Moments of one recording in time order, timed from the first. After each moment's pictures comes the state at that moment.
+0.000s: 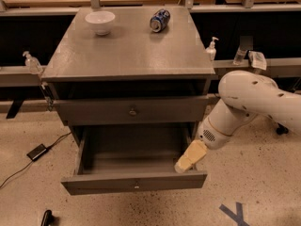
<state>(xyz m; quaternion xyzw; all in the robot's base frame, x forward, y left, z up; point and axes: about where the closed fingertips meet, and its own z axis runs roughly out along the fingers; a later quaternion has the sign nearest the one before) 0.463 -0.152 0.681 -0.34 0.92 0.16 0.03</state>
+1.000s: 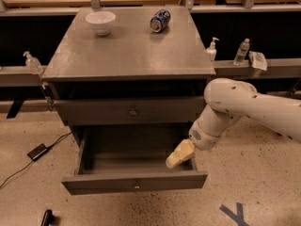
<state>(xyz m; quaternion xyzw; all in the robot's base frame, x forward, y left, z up) 0.485 -0.144 0.637 -0.25 0.96 0.15 -0.01</state>
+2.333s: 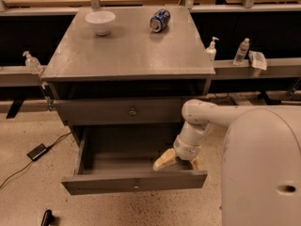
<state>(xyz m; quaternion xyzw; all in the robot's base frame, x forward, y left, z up) 0.513 -0.116 0.495 -0.10 0.97 0.16 -0.15</state>
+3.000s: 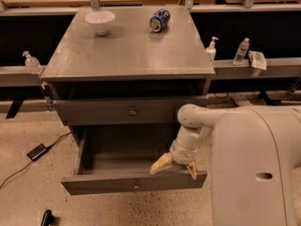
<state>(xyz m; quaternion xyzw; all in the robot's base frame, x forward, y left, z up) 0.501 -0.104 0.470 -0.06 0.96 0.16 -0.20</state>
